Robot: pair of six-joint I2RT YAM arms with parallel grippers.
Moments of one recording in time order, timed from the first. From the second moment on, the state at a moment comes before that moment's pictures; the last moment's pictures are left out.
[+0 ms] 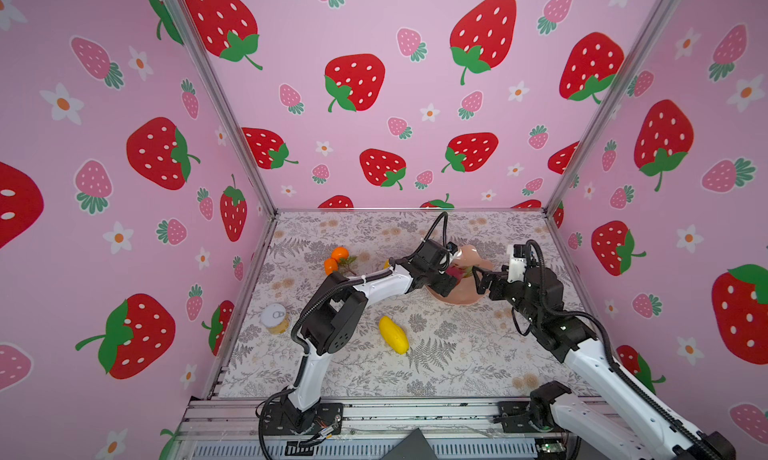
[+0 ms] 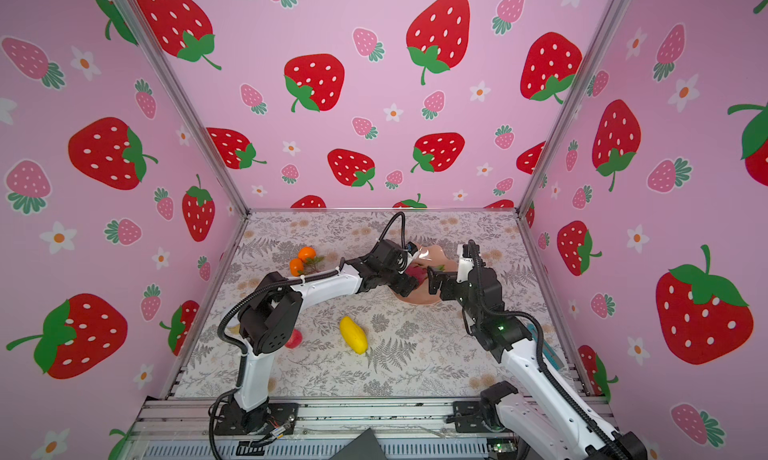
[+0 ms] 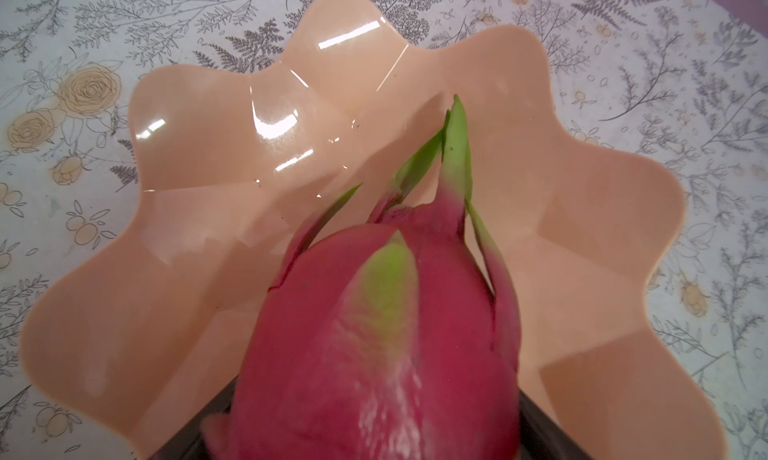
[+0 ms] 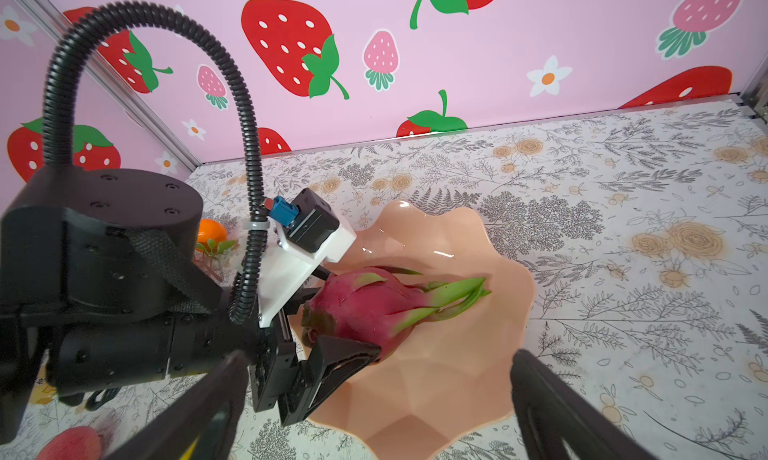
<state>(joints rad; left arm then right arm) -0.77 2.09 1.52 -0.24 0.10 0.01 0.49 0.86 0.64 -0.11 0.03 0.32</state>
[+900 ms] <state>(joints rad) -0.74 1.85 1.43 -0.19 0.06 -0.03 0.47 1.00 0.68 -0.06 -0.03 0.23</state>
